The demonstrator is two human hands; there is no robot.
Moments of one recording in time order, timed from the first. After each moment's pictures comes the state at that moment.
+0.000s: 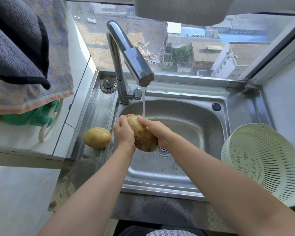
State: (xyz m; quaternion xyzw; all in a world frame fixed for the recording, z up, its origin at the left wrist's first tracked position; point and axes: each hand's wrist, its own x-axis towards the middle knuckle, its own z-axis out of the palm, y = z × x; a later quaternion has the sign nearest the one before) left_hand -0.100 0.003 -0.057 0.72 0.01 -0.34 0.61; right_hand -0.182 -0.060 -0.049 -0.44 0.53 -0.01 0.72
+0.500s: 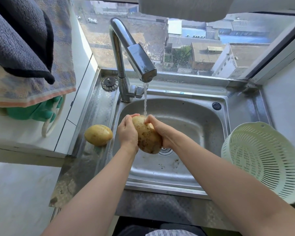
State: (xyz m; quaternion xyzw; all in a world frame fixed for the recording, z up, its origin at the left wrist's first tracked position) left_hand -0.112 0.011 -0.052 0.70 -0.01 -0.37 0.61; right_hand -0.193 -0.059 -0.040 -0.39 0.55 0.05 0.73
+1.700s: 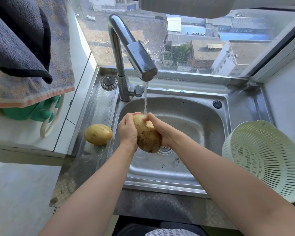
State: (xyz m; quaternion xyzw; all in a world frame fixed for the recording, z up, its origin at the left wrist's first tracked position) left_hand -0.108 0.008 -0.049 0.70 -0.03 -0.39 0.60; right_hand -0.192 -0.060 -0.038 -0.37 0.55 0.05 0.75
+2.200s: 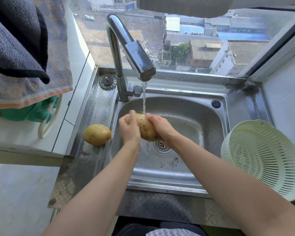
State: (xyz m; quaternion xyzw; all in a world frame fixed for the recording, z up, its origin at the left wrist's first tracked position) left_hand -0.118 0.000 -0.053 0.74 -0.02 -0.35 0.57; right_hand -0.201 -0.056 -0.048 -0.49 0.51 -0.07 0.70
